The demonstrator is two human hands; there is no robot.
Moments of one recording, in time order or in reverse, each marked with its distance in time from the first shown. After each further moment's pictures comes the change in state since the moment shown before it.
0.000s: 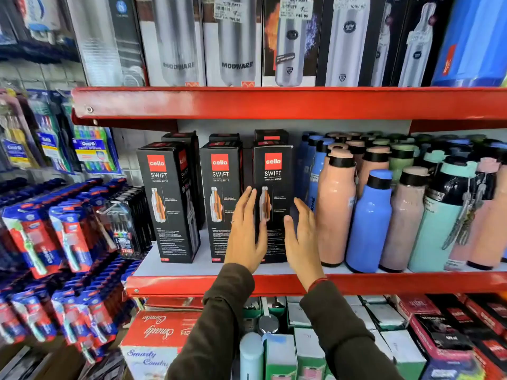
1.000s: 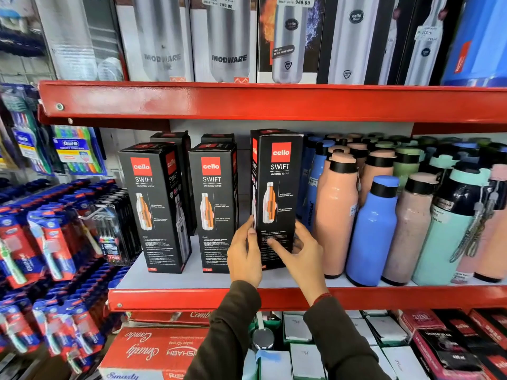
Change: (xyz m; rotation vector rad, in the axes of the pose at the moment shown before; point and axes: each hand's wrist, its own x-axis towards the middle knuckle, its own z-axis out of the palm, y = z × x) left_hand -0.013 -0.010 0.043 -0.411 0.122 -0.627; right_hand 0.006 0.038 0.002 0.216 -0.082 0.145
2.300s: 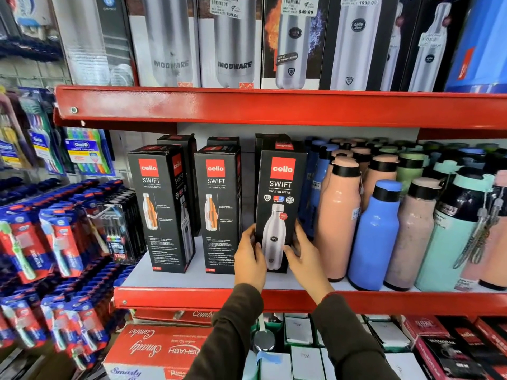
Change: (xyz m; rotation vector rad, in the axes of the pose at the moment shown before) left_hand -0.005 -0.007 0.001 0.195 -0.074 0.012; right_hand 0.005 0.003 -0.009 -0.106 -0.195 -0.006
